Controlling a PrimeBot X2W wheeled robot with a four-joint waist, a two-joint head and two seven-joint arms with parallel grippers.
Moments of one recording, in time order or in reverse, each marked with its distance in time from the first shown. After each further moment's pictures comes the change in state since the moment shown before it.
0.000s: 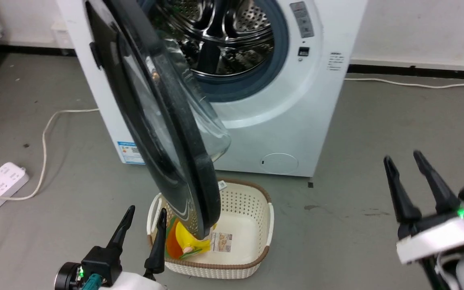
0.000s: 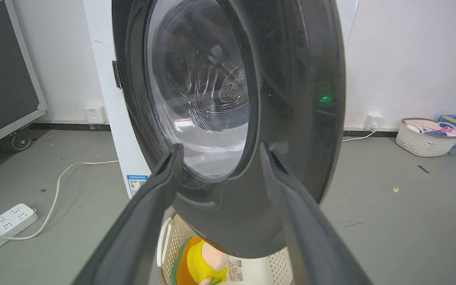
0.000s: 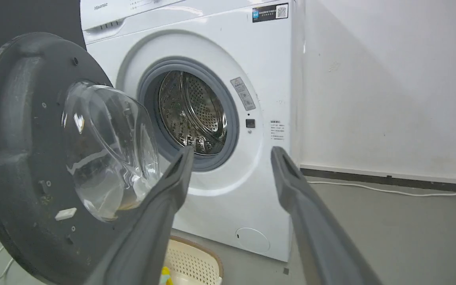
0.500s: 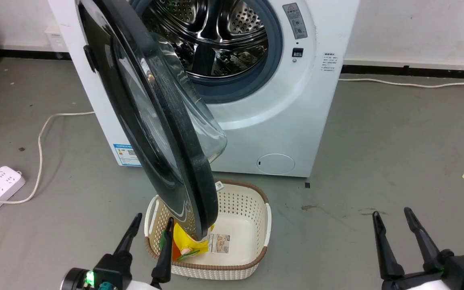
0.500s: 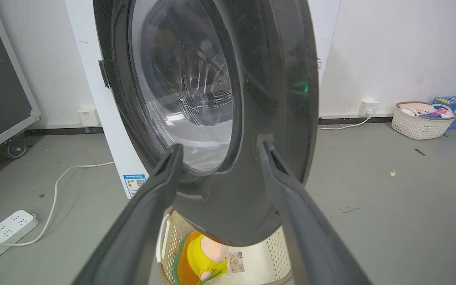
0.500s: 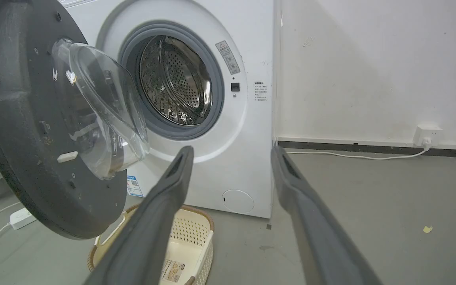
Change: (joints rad) left arm 0.032 -0.009 -0.013 -0.014 0.066 0.003 0.000; right arm 0.293 0.227 -0.140 -0.135 -0.299 0.000 -0.036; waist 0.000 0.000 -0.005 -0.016
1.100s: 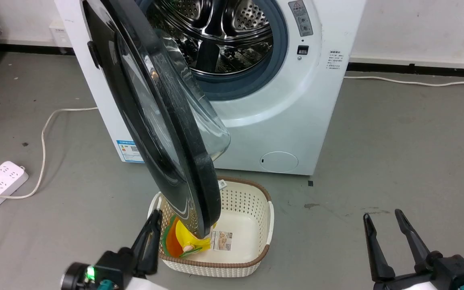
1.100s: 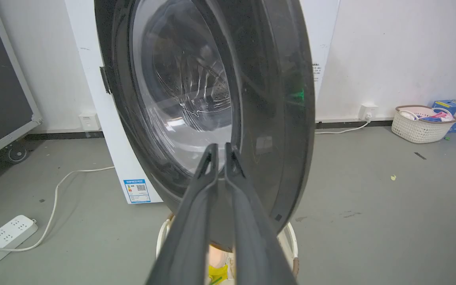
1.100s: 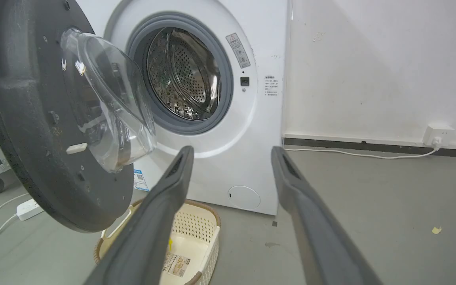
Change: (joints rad) left arm -0.002 -0.008 -0.006 -0.019 0.011 -0.003 0.000; right arm 0.005 0.034 0.012 0.007 -0.046 0.000 -0.007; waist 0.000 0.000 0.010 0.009
